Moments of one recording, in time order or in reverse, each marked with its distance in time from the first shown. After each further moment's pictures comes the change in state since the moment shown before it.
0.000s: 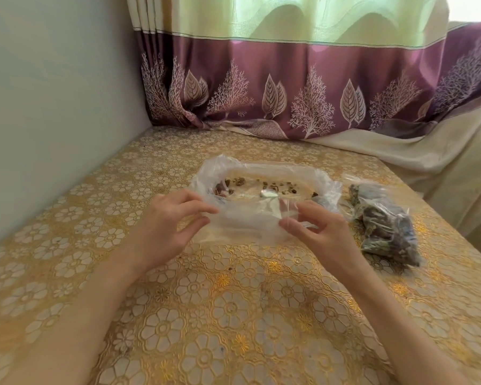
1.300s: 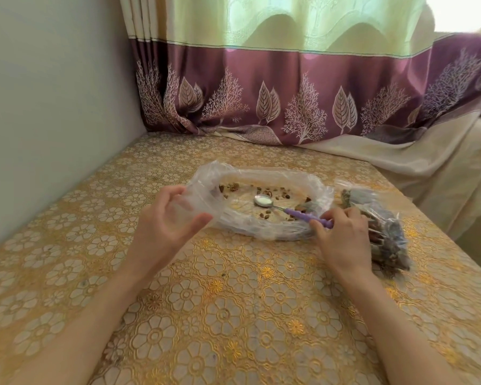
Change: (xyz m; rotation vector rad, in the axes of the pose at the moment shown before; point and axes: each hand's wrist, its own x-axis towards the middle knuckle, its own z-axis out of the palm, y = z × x) left_hand 0.000 0.022 0.011 -0.417 0.268 -0.318; right_hand 0.008 0.035 -0.020 -0.751 0.372 0.260
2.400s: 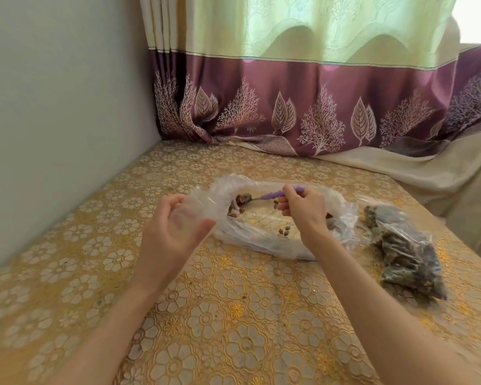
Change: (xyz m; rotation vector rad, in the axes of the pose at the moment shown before) left_hand 0.008 -0.018 -0.011 -0.039 0.132 -0.060; right_hand 0.060 -0.090 0.049 0.870 -0.204 0.221
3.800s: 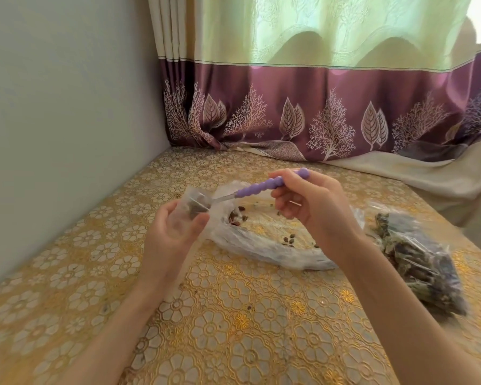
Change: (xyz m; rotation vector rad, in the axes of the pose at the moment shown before) left_hand 0.008 -0.007 -0.001 -0.082 0.066 -0.199; right_hand -0.051 -0.065 -0.019 0.362 -0.482 -0.164
